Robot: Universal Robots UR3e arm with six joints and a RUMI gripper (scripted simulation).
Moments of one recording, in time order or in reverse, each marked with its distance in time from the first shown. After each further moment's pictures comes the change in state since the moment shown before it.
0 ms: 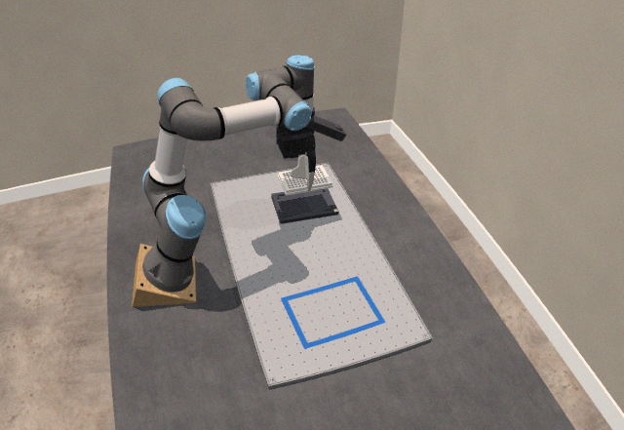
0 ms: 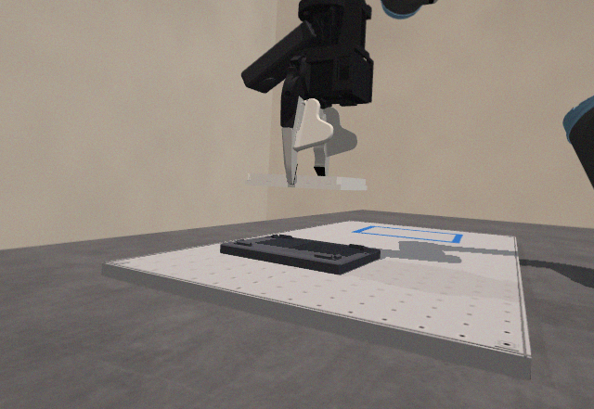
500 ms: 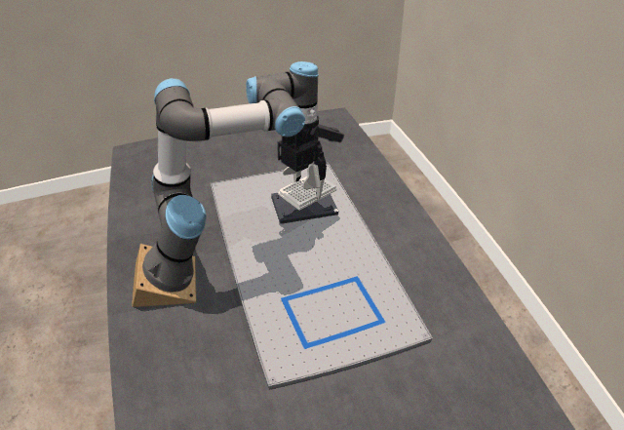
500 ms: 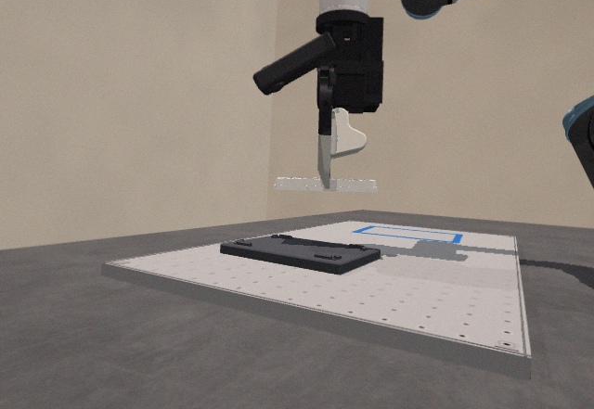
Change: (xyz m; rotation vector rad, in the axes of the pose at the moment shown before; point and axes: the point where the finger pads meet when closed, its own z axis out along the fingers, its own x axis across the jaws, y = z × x) arm 0.043 0.006 0.002 -0.012 0.035 -0.421
